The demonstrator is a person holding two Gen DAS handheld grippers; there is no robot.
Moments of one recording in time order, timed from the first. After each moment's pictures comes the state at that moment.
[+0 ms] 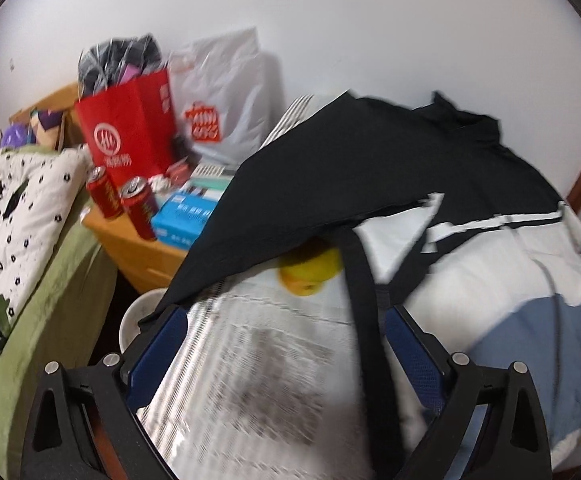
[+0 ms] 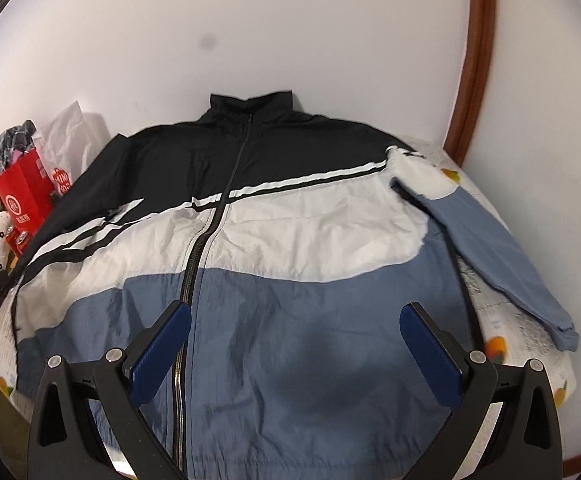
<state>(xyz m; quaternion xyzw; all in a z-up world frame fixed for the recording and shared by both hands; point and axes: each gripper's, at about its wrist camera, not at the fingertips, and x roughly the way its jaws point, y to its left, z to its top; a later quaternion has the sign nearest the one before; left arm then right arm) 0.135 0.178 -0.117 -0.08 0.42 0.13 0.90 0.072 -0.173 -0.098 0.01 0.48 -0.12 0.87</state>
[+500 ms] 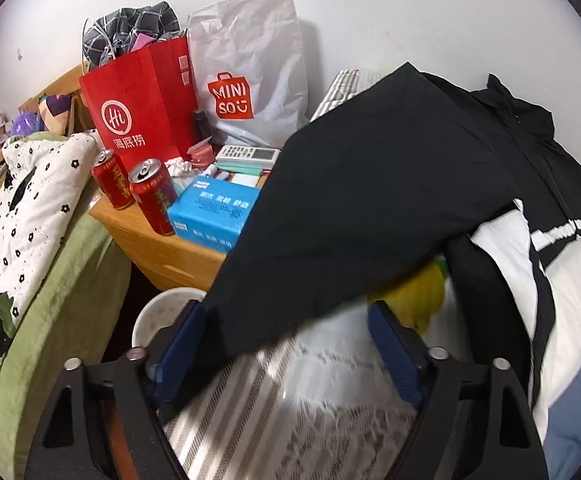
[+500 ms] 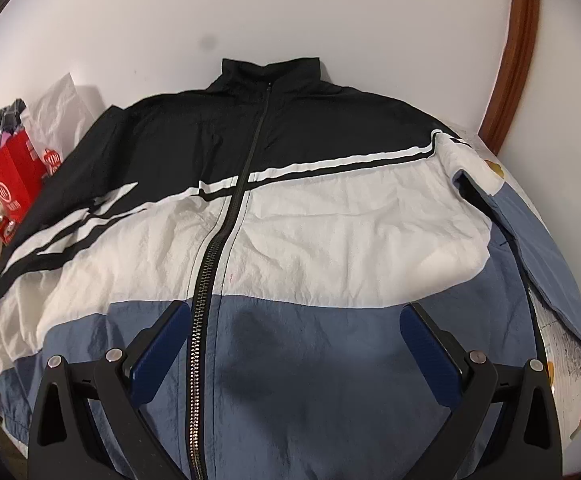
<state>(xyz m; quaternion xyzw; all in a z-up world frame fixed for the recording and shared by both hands) 0.178 0.220 -0.158 -0.07 0.44 0.16 0.88 0.134 -0.155 -0.153 0.01 0.52 -0.11 0.85</state>
